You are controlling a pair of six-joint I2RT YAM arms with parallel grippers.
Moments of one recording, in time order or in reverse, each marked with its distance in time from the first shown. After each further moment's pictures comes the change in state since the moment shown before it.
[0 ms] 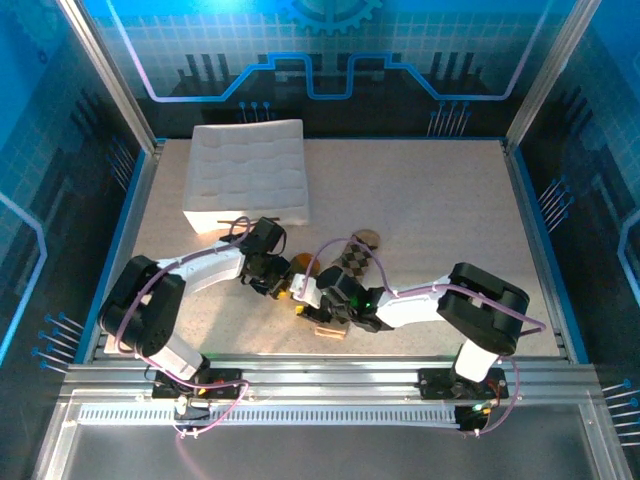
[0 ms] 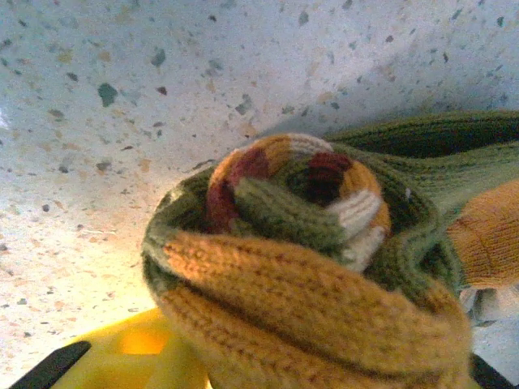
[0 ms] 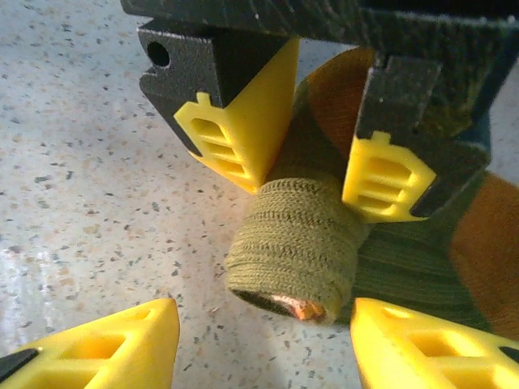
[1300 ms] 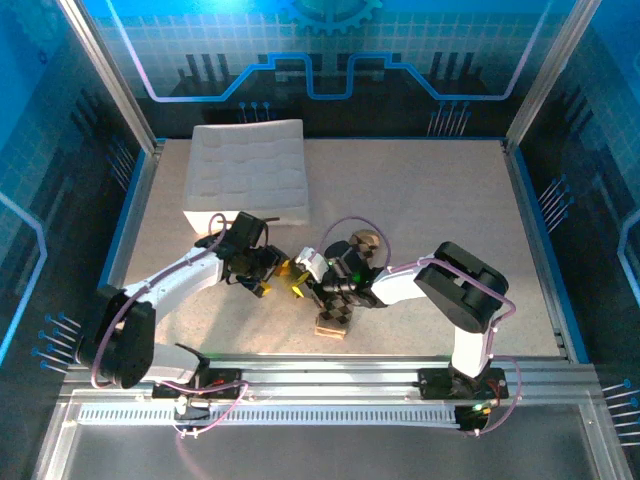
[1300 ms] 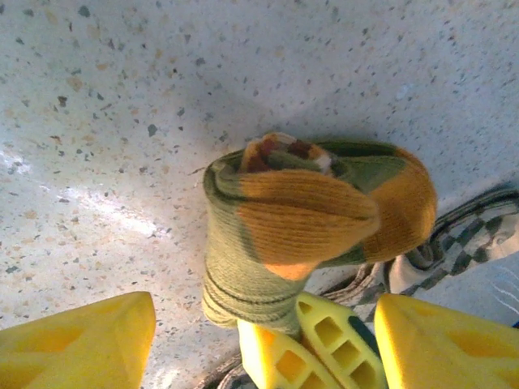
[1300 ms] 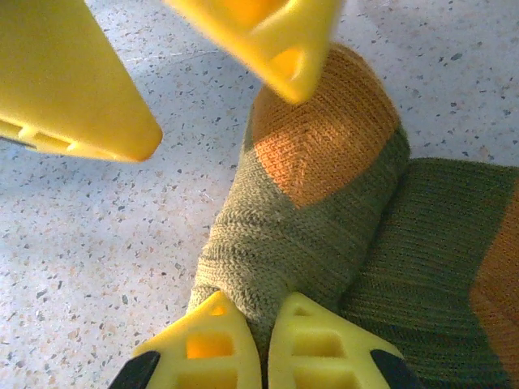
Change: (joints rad) left arm 0.076 -0.196 -0.036 -0.032 -0.019 -0.001; right arm -0.215 0.176 0.081 0.112 -0.425 0.325
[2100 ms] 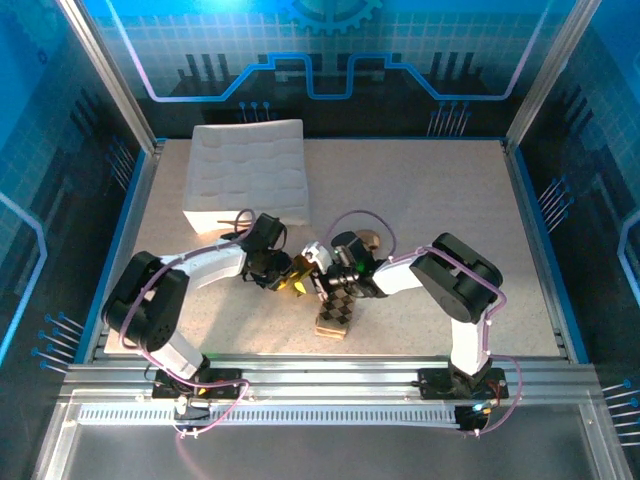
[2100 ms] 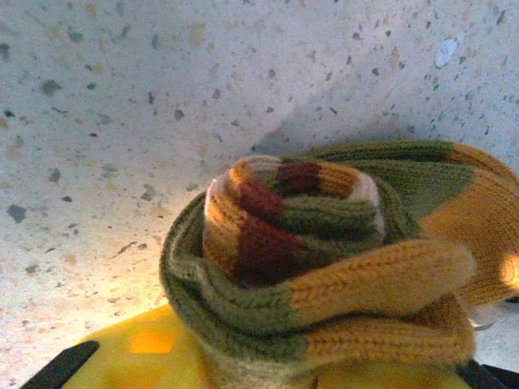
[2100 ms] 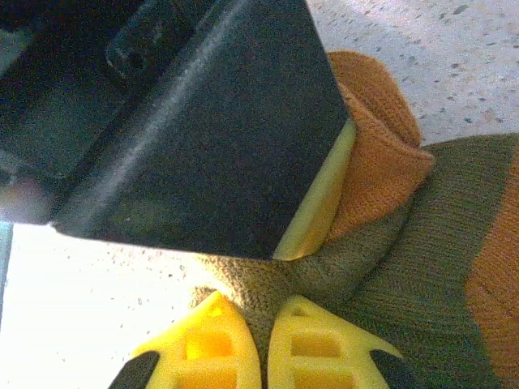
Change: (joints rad) left arm -0.065 0.211 0.038 0.107 -0.031 0.164; right arm -0.080 0.066 0.064 -0.041 -0.190 0.072
